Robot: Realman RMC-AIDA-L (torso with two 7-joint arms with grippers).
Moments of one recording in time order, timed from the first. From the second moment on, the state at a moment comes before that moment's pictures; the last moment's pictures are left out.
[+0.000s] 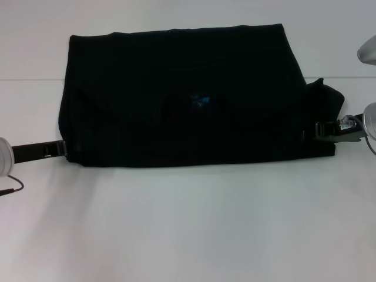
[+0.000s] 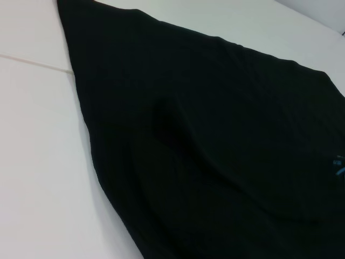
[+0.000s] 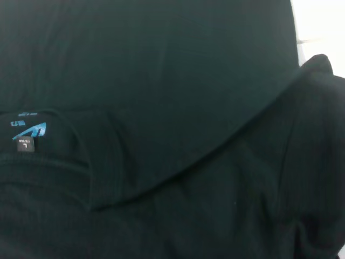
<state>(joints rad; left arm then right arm) -0.57 -1.97 0.79 0.51 2.04 0.94 -2.03 0.87 2.00 -0.82 -0.51 -2.62 -0.89 2.61</state>
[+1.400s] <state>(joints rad) -0.54 -1.87 0.64 0.54 2.35 1.48 -2.21 0.66 1.98 -0.76 -0.80 -2.61 -1.51 2.40</state>
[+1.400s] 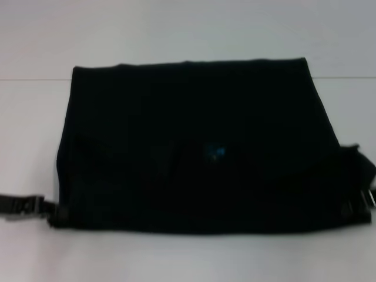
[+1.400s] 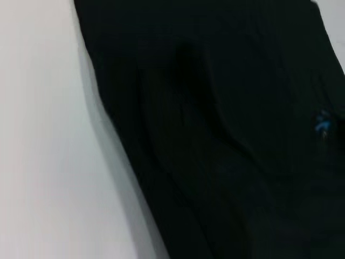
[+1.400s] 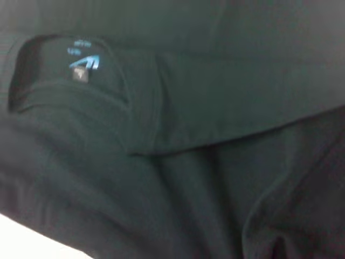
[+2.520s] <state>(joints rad) -0.62 -1.85 0.31 0.54 2.55 1.67 -2.21 0.68 1.92 -0.53 -0.62 -2.53 -1.68 2.22</state>
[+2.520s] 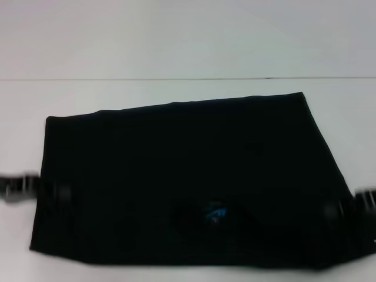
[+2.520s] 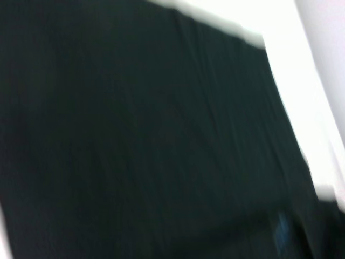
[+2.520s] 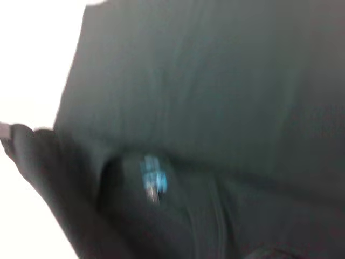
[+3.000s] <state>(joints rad) -0.62 -1.91 0.21 0.47 2.24 1.22 -2.14 0.73 1.94 -0.47 -0.44 -2.14 -1.24 2.22</state>
